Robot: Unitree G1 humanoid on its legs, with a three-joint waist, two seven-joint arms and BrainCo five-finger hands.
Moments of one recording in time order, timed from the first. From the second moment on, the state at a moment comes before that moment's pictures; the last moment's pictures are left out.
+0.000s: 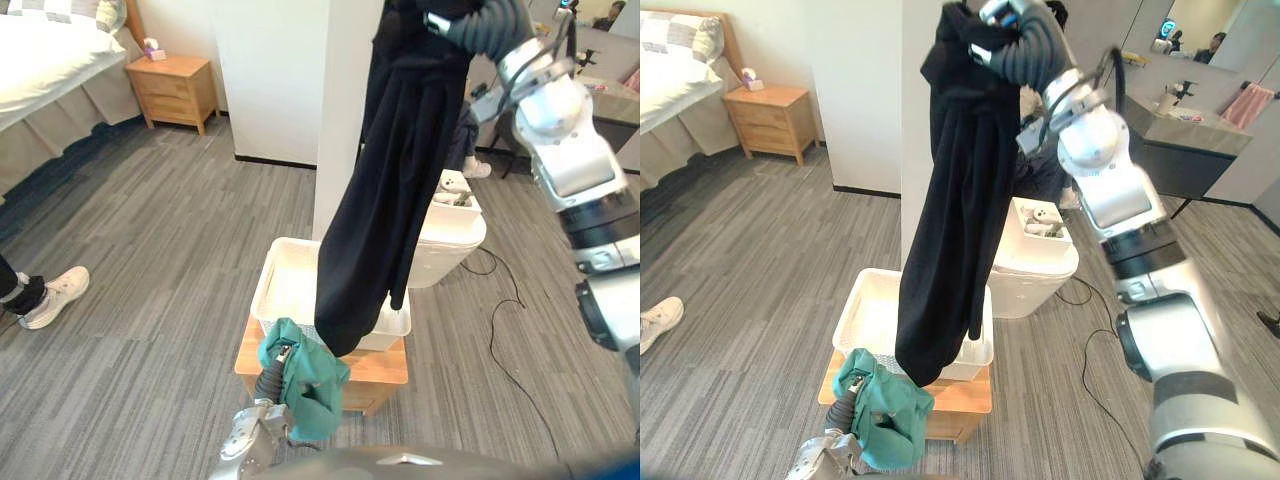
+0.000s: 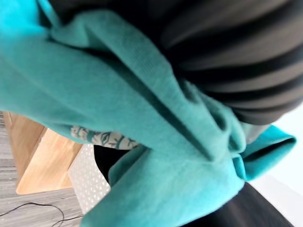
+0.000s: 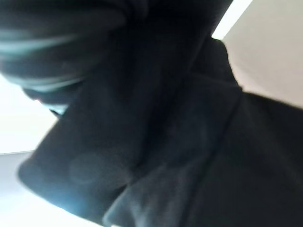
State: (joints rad) left arm 0.31 0.09 -0.15 0.43 -0.57 -0.10 -0.11; right arm -1.14 -0.67 0.37 0.32 0.18 -0.24 0.01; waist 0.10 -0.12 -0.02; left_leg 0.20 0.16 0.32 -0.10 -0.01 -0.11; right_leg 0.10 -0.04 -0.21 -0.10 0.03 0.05
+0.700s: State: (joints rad) left arm 0.39 0.05 -0.16 0.47 -0.53 -0.09 -0.11; right arm -1.16 -0.58 0.50 0.59 0.30 -0.10 0.07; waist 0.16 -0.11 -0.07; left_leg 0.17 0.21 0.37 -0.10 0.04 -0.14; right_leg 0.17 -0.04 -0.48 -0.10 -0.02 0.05
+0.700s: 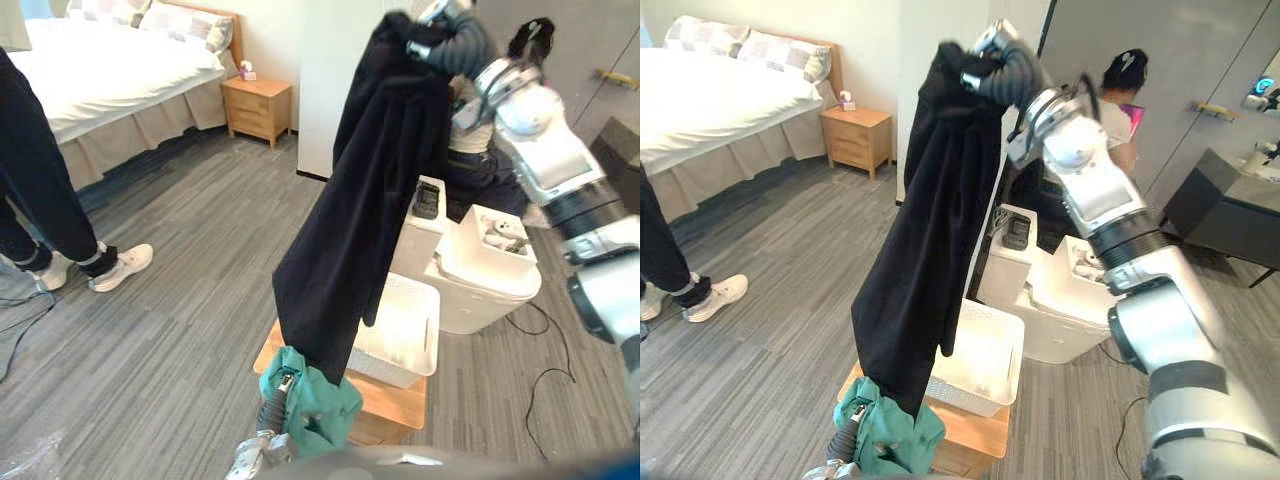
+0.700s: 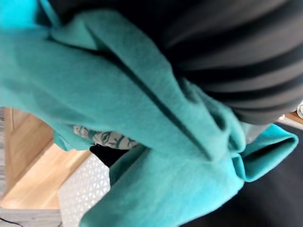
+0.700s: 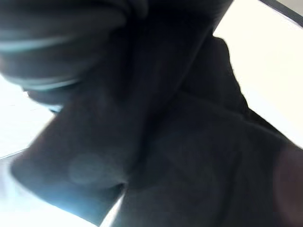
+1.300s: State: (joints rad) left arm 0.11 0.21 -0.10 0.18 -0.48 -0.04 -0.12; right arm -1.45 -0.57 0.43 0.91 0.46 0.09 -0.09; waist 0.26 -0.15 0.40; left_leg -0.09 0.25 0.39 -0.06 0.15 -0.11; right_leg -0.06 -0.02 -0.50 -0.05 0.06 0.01
